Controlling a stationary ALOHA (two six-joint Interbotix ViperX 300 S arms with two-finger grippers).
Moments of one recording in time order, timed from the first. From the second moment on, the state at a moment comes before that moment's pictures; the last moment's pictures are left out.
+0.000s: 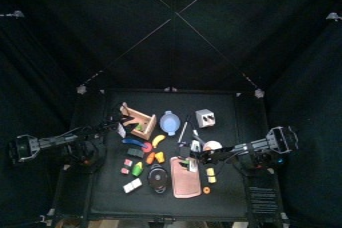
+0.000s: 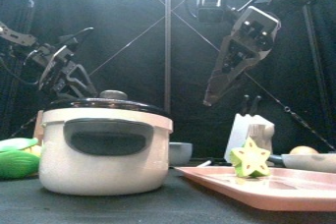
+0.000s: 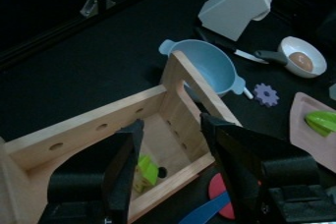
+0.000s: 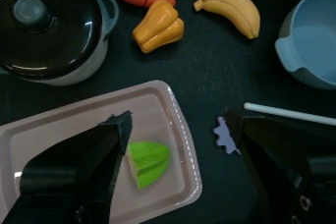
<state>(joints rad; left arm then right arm) 0.49 -0.62 1.19 -0.27 -0.16 0.02 0.14 -0.14 0.68 -0.69 0.37 0.83</state>
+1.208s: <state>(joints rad) -0.07 -0.67 1.29 -0.38 -0.45 0.02 0.16 -0.04 0.63 -0.23 0.53 0.84</state>
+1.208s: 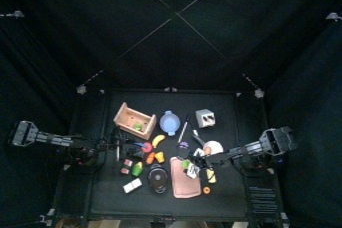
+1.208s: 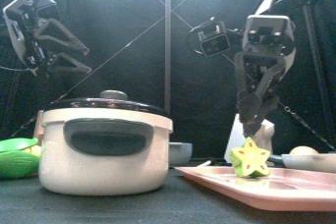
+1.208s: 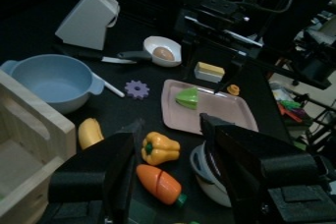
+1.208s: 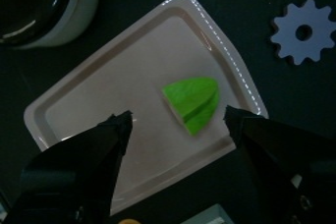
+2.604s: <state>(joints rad) -0.19 -0.46 1.24 -0.36 -0.51 0.02 0.15 0.13 0.51 -0.24 0.70 0.84</state>
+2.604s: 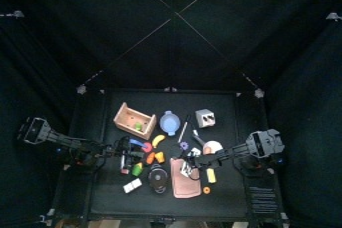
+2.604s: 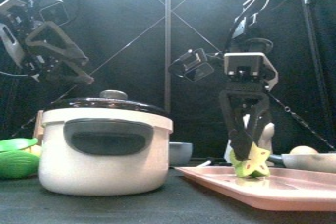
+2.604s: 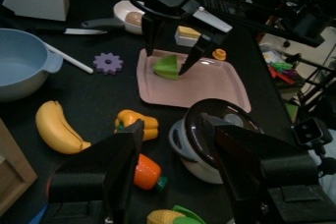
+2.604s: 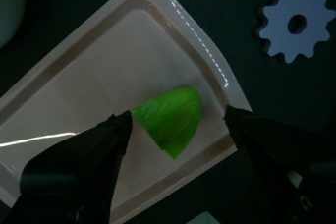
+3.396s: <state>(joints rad) -0.19 -0.46 1.24 -0.36 -0.51 0.02 0.15 0.14 0.50 -0.24 0.70 0.83</state>
